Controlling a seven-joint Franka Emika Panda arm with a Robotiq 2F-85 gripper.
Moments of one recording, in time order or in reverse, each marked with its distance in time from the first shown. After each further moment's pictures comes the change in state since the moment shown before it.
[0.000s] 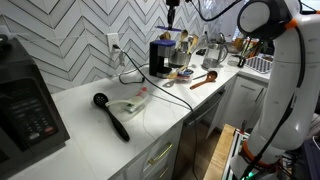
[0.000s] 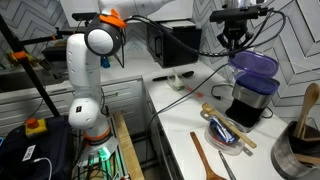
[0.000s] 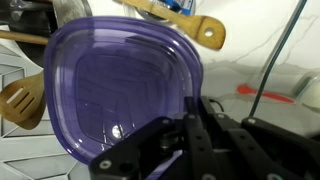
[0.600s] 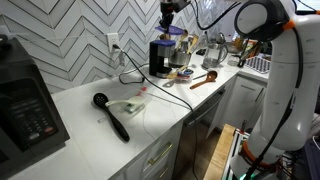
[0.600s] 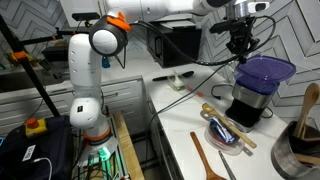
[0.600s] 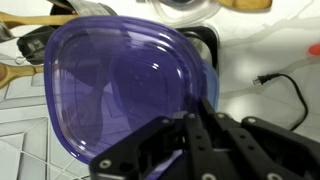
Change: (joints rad) arm 0.046 0.022 -0.001 -0.090 -0.182 0.204 0.402
